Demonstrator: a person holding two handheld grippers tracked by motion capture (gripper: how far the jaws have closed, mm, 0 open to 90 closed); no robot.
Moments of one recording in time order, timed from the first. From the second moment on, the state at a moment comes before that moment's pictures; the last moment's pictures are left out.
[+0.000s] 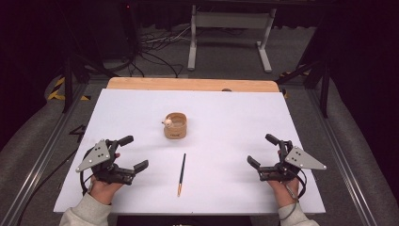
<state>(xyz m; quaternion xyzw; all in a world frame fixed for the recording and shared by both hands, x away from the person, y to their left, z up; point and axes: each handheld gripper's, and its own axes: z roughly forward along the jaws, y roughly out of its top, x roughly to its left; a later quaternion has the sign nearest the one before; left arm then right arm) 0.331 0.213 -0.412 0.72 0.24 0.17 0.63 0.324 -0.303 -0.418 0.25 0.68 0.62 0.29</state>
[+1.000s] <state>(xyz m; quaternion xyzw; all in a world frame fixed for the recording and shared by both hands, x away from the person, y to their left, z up) 0.351 0.150 -0.394 0.74 0.19 0.13 0.62 0.324 -0.307 -0.419 0.25 0.68 0.63 0.29</state>
